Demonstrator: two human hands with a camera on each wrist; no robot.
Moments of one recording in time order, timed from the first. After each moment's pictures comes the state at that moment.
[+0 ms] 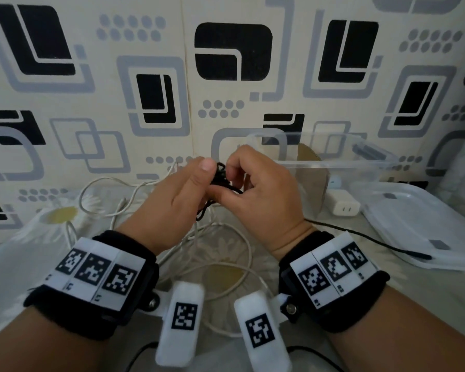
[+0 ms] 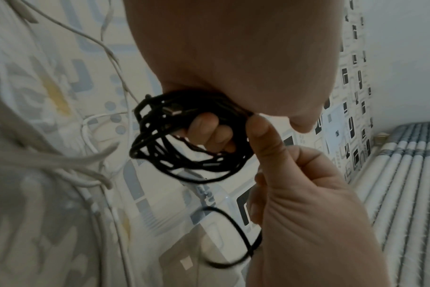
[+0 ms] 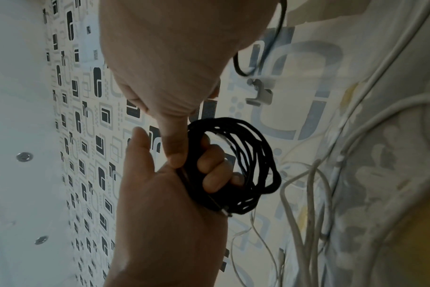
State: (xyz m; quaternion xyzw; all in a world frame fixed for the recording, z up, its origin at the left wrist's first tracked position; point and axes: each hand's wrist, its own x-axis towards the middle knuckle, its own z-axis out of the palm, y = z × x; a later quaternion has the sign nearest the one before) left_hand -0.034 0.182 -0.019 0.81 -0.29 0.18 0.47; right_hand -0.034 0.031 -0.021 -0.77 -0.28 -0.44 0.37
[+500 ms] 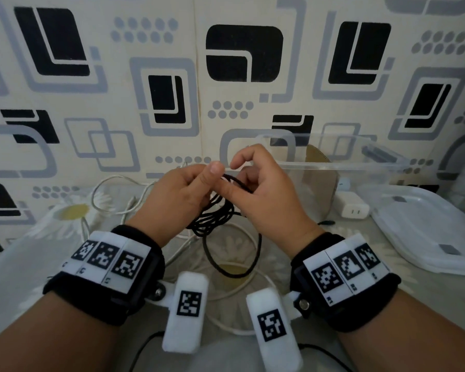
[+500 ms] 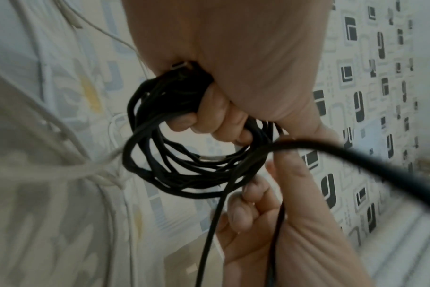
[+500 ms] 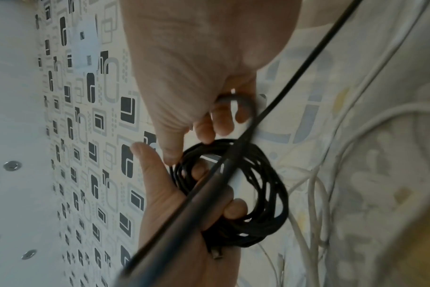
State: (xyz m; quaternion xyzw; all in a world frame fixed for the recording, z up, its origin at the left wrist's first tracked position) left_hand -0.025 0.189 -0.021 0.78 -0.19 0.11 0.59; right_hand -0.028 0.032 -0.025 -0.76 -0.26 -0.20 0.57
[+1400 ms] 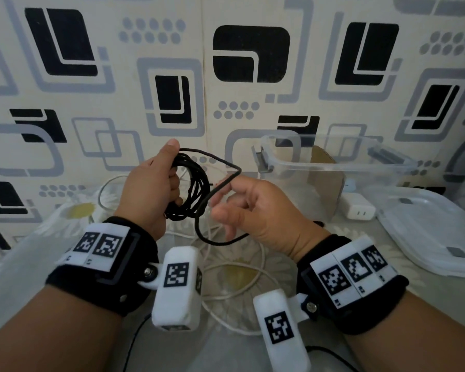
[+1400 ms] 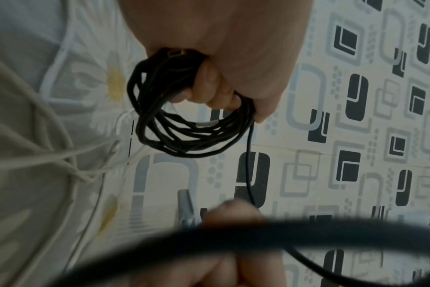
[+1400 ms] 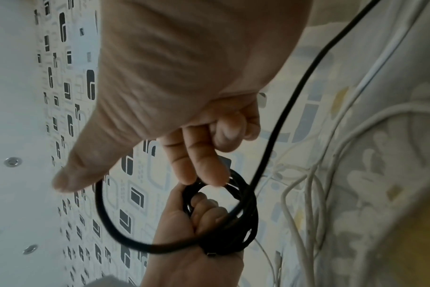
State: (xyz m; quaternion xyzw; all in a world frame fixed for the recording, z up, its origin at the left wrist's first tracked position) left_hand -0.013 0.207 -0.014 0.62 0.02 0.13 0.77; right_hand -0.040 0.032 -0.023 -0.75 -0.33 0.00 0.57
